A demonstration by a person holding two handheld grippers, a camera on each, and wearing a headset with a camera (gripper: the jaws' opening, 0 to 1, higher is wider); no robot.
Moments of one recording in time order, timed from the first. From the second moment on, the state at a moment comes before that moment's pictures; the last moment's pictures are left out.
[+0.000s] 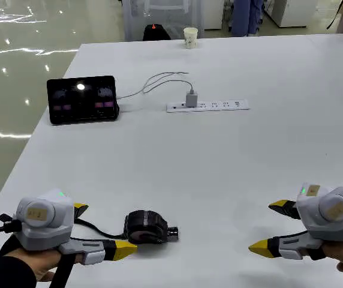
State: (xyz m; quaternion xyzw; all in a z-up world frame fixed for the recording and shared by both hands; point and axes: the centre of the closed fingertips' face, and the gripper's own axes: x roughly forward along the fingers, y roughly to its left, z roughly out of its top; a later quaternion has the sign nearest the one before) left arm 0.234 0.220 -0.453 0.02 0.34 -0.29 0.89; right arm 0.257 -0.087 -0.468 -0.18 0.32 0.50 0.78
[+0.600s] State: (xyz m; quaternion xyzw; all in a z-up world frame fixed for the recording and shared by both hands) left arm 0.211 0.265 -0.455 0.04 0.36 -0.28 0.89; right arm 0.249 -0.150 -0.463 -0.18 0.33 0.46 0.80
